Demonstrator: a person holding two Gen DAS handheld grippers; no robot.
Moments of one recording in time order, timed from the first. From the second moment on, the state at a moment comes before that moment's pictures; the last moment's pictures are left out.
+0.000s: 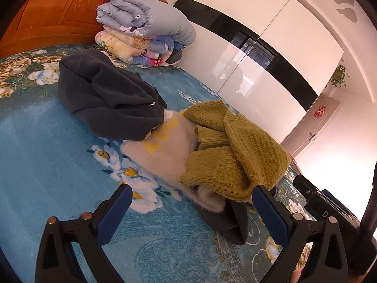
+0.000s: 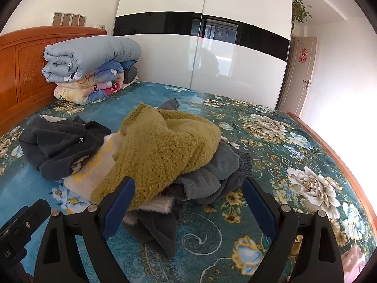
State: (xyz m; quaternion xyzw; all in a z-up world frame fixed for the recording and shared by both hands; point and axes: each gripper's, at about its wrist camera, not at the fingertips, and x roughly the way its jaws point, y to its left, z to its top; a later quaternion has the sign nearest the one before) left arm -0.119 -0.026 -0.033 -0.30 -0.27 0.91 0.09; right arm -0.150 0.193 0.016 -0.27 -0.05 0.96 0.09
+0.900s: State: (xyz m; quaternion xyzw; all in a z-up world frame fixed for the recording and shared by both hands) left arm -0.138 -0.042 -0.066 -0.35 -0.31 0.88 0.08; right arm -0.193 0.142 0.002 -0.38 -0.10 0.92 0.02
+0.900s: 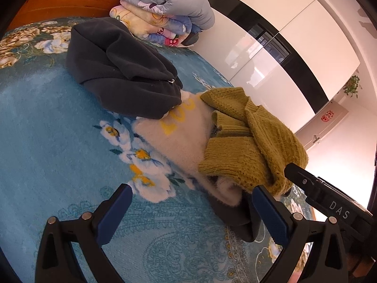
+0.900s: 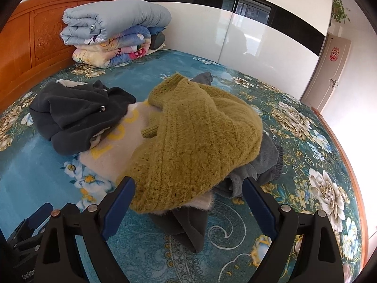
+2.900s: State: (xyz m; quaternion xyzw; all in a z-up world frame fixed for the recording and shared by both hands) left arm -0.029 -0.151 -0.037 -0.33 -0.44 0.84 0.08; right arm -0.034 0.080 0.188 -0.17 -0.32 0.93 0.03
